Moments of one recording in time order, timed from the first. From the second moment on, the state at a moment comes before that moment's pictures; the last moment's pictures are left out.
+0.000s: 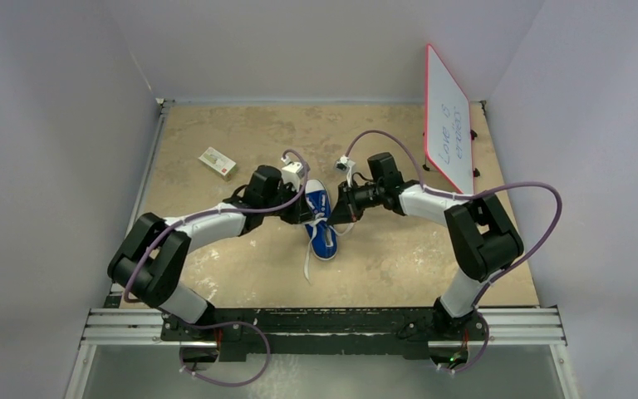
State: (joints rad) left arm -0.55 1.55 0.77 0.12 0.42 -0.33; right arm 0.46 1.71 0.92 -0.02 -0.93 0.11
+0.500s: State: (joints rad) left arm -0.55 1.45 0.74 0.20 0.44 -0.36; right arm 0.46 1.73 0.94 -0.03 -0.93 0.13
